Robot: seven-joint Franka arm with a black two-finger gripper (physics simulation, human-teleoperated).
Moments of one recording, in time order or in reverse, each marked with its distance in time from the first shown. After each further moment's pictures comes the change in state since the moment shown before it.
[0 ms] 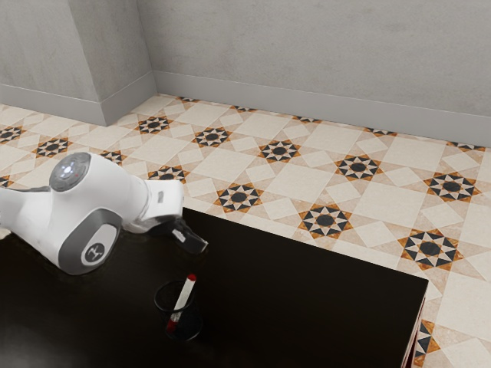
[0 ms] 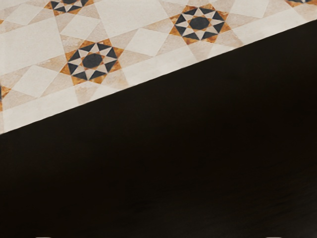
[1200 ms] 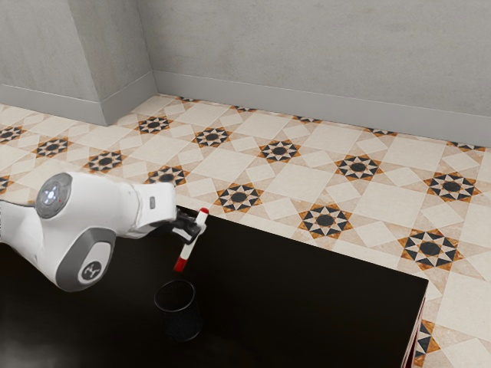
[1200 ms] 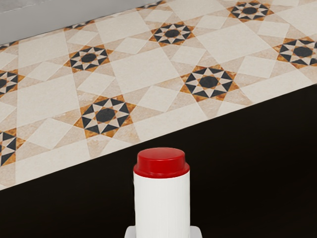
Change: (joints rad) arm -0.004 0.014 0.003 -0.042 0.003 0.238 -0.029
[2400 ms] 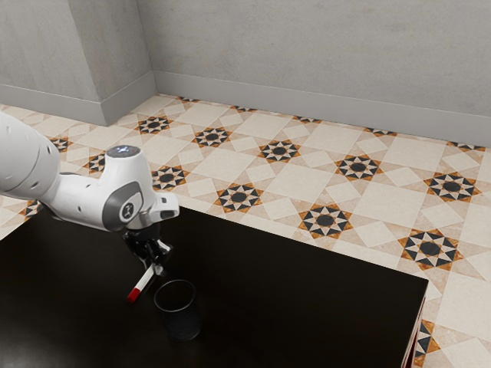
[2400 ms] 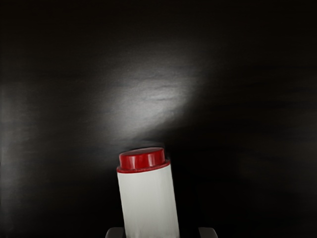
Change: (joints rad) arm 0.005 0.550 0.321 0.498 -0.001 -0.767 -0.054
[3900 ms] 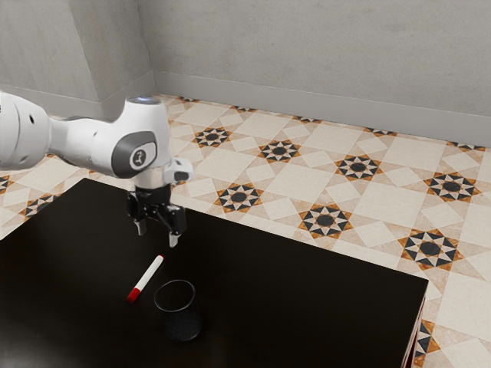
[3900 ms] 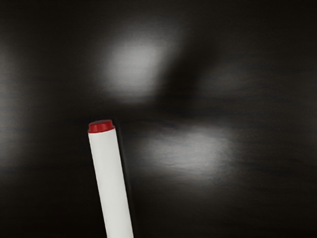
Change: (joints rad) arm -0.001 -0.075 -0.066 0.228 0.055 -0.447 -0.104
